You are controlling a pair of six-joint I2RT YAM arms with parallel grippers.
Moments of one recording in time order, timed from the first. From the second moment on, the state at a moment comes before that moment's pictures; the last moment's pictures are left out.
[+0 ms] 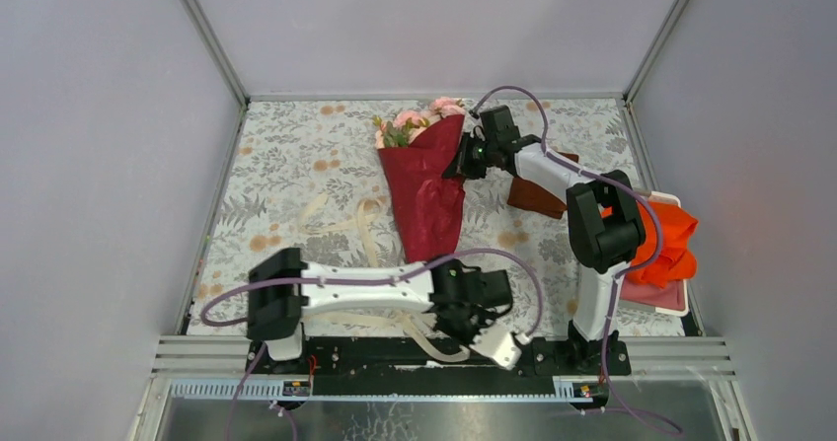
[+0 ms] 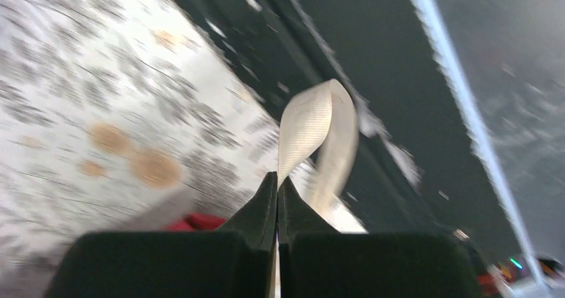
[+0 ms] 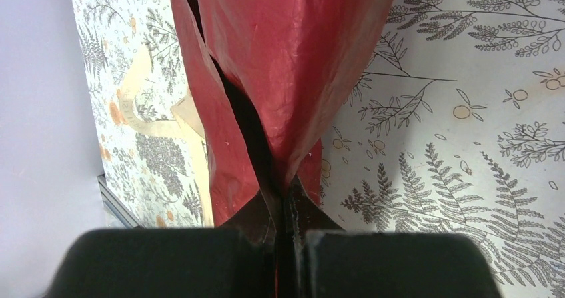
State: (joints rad) left arm -1.38 1.71 1.36 -1.02 0.32 0.76; right arm 0.40 1.94 1.40 -0.27 -0.43 0.59
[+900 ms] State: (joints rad) left arm -1.42 1.88 1.54 -0.66 -0.15 0.77; right arm 0.39 1.96 1.51 -0.38 -0.50 0.57
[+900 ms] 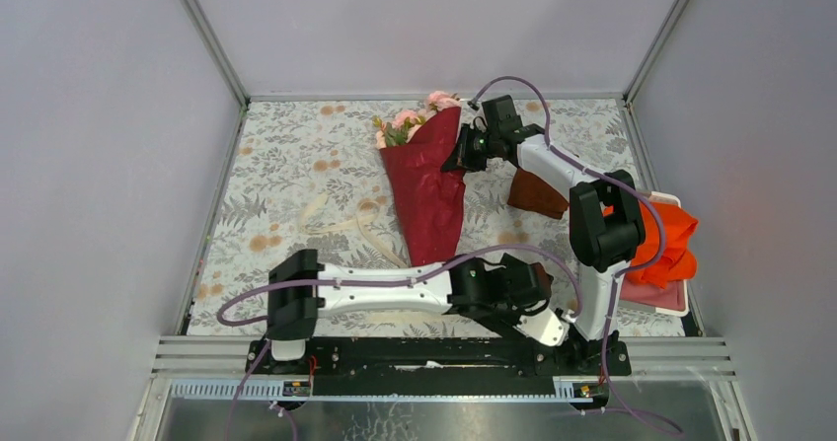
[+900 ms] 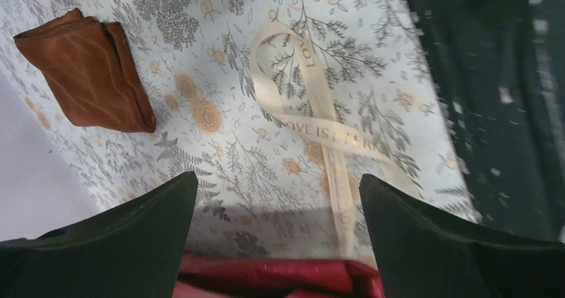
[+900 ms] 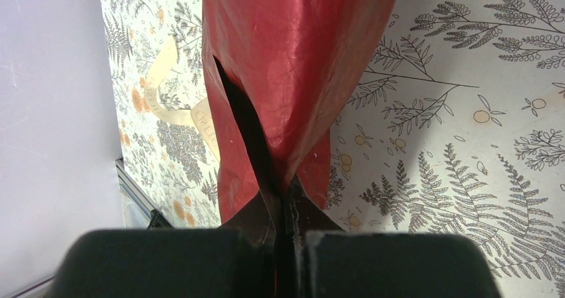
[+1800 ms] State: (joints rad) left arm 0.06 1.64 1.15 -0.70 0.10 0.41; right arm 0.39 1.92 1.39 -0.30 -0.50 0.59
